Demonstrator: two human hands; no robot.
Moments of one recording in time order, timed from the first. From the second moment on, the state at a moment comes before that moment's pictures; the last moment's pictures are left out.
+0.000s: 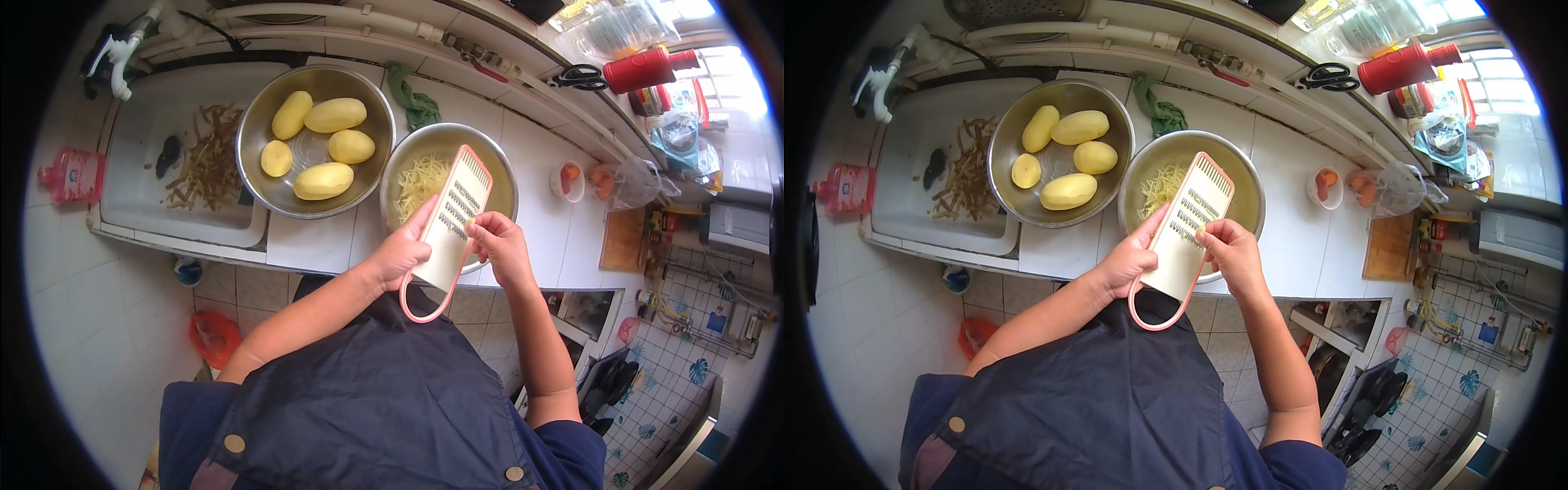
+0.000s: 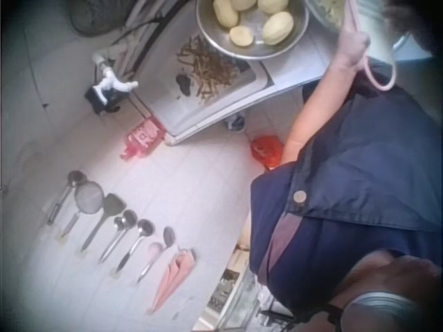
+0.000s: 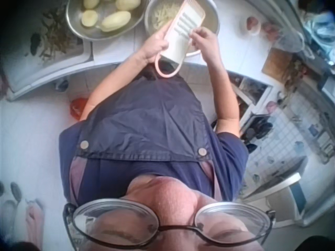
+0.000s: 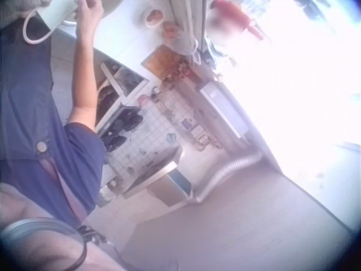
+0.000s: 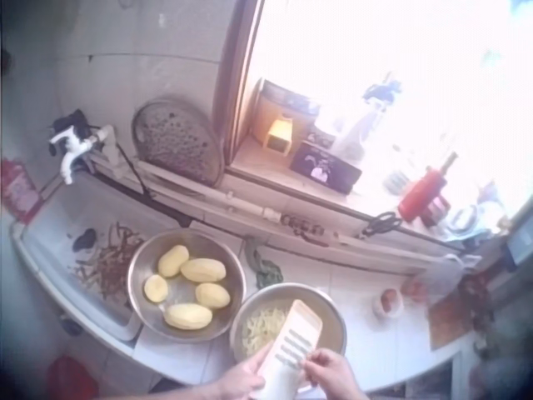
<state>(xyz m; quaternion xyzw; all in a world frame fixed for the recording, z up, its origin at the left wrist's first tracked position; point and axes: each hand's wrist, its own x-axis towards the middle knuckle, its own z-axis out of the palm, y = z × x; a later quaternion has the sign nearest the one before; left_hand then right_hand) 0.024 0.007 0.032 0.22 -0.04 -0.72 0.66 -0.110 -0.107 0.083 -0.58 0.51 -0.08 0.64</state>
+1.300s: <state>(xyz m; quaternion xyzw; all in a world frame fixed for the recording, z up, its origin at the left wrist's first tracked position) -0.001 0.017 0.048 0.43 -0.36 -0.54 0.63 -0.091 -0.094 0.087 -0.49 0.54 -0.13 0.68</state>
